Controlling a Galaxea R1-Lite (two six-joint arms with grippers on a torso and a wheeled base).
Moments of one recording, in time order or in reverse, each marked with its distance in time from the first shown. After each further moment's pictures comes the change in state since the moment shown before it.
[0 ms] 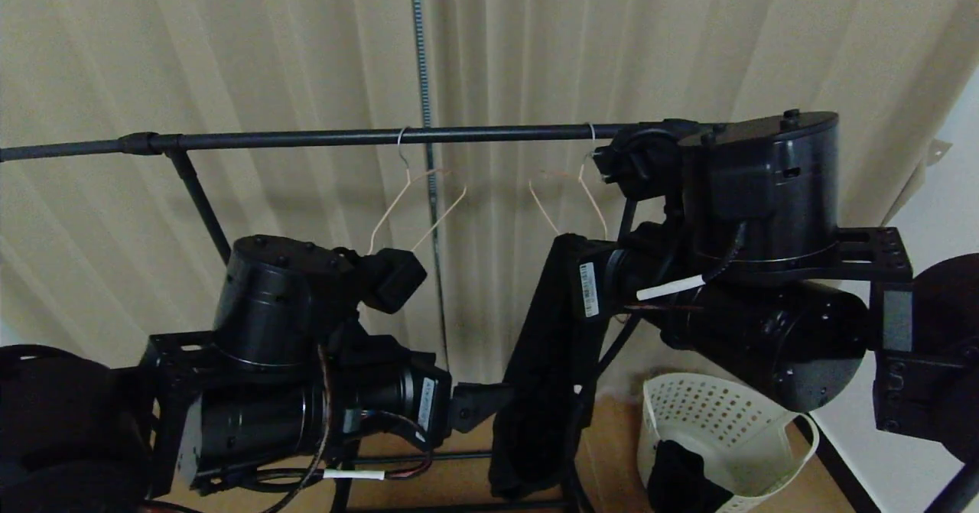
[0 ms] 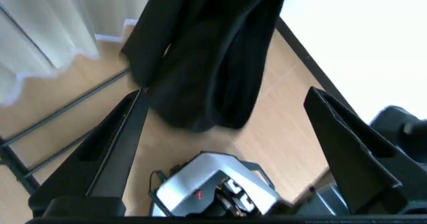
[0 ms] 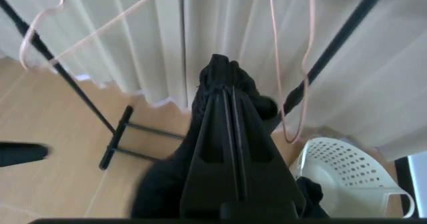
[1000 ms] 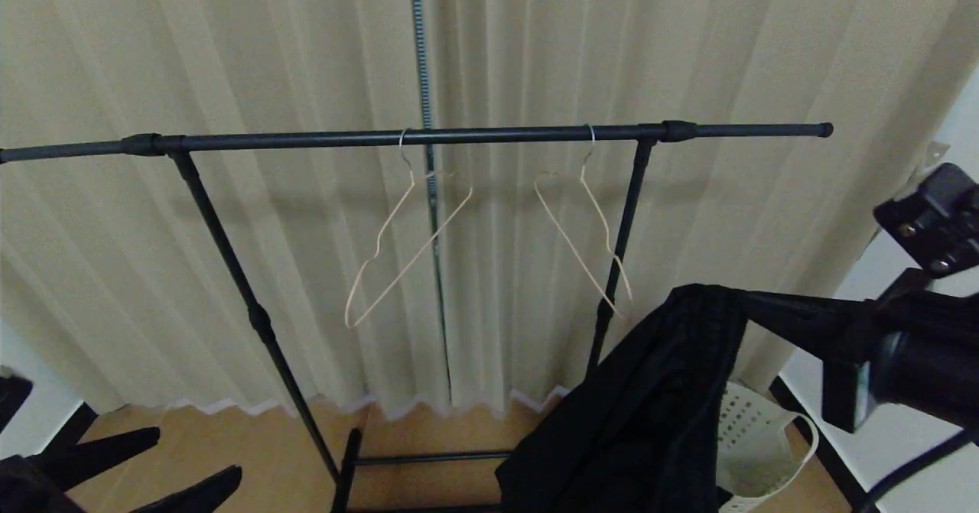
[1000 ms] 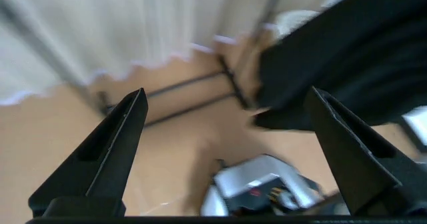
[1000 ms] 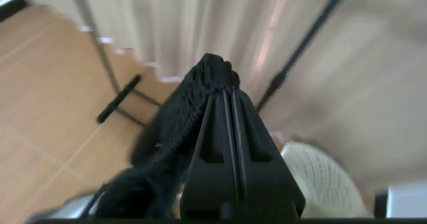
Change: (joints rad) left arm 0.418 -0.730 0.401 0.245 -0.023 0.177; right arm -0.190 -0.482 0.404 0.046 0.353 -0.217
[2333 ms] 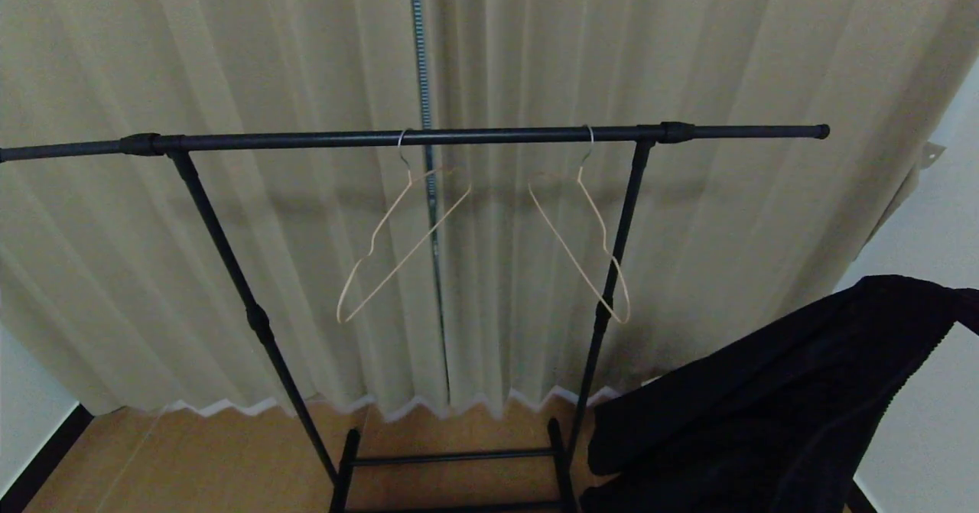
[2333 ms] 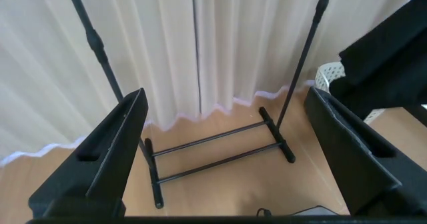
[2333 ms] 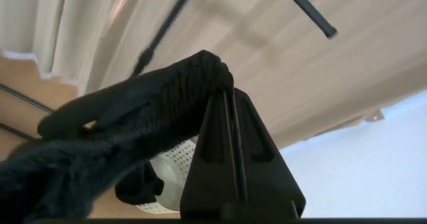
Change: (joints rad) left arm 0.177 -0.787 0.349 0.108 0.000 0.123; right arm -0.445 -0.357 0.180 -0.002 0.135 -0.531
